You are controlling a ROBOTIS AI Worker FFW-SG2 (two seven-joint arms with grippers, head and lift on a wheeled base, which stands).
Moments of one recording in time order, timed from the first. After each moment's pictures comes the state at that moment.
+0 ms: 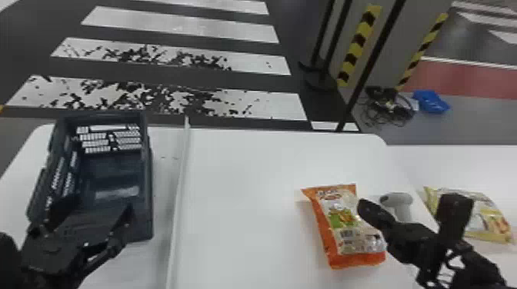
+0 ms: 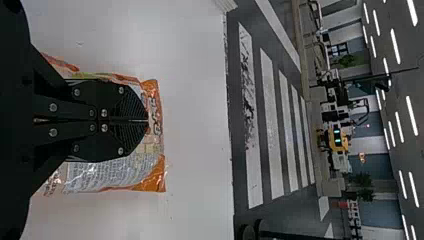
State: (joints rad) left arm 0.52 0.30 -0.05 -2.00 0.28 0.03 -0.14; right arm 0.37 -0.14 -0.42 -1.95 -0.19 0.55 0.54
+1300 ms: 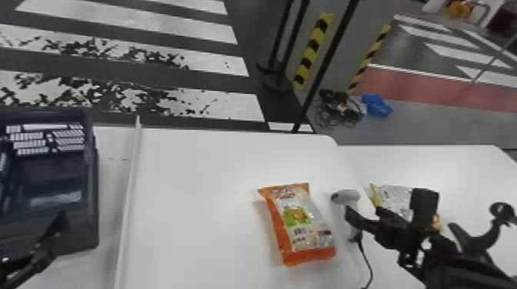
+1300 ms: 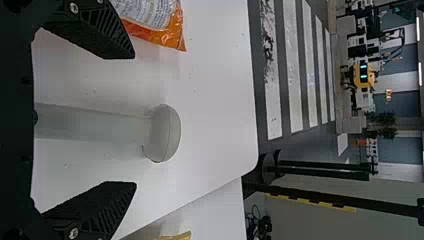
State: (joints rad) left arm 0.53 0.31 -0.03 -2.01 0.29 0.03 -0.14; right arm 0.21 -0.32 -0.52 -1.59 -0.18 0.51 0.49
